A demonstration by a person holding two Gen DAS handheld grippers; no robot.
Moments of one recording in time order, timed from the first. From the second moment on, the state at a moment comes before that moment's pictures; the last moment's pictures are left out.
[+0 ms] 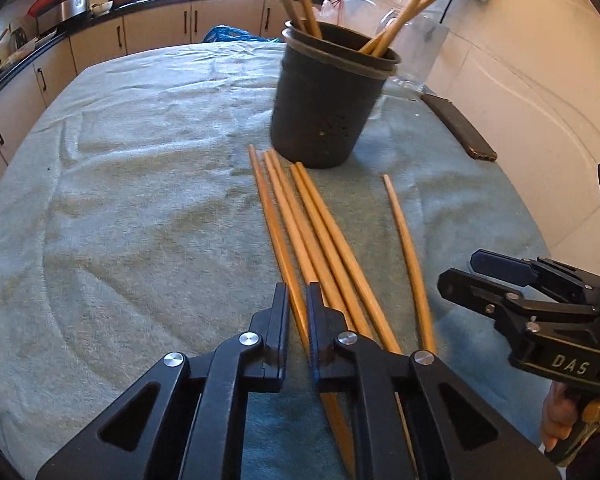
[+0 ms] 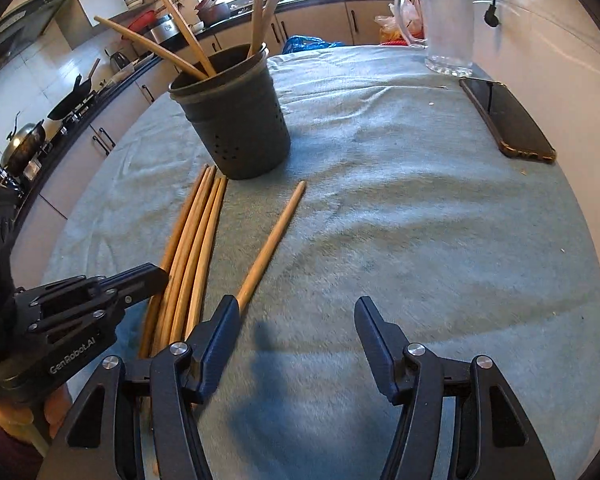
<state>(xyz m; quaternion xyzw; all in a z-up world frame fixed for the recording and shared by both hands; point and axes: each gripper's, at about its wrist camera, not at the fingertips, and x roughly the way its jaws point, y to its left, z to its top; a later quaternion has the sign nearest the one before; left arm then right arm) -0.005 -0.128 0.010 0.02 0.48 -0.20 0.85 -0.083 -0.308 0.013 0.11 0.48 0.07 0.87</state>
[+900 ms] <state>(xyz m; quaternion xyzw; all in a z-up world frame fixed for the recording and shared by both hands) -0.001 -0.088 0.020 -0.01 0.54 -0.20 0.82 -0.088 -0.343 0.009 0.09 0.52 0.01 0.85</state>
